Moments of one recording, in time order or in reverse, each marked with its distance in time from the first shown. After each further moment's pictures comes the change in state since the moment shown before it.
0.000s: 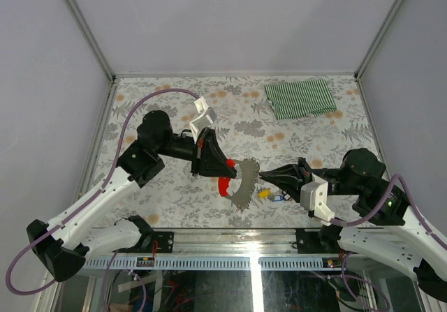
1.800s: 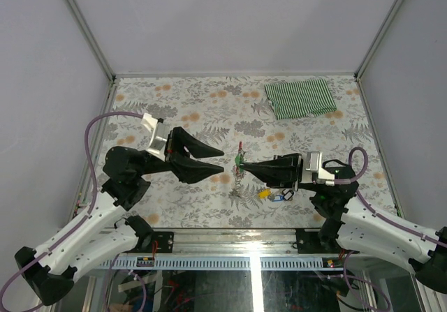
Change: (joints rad) left arm 0.005 -0.274 -0.269 0.472 -0.282 0.056; right arm 0.008 0.136 -0.446 1.246 0.106 0.844
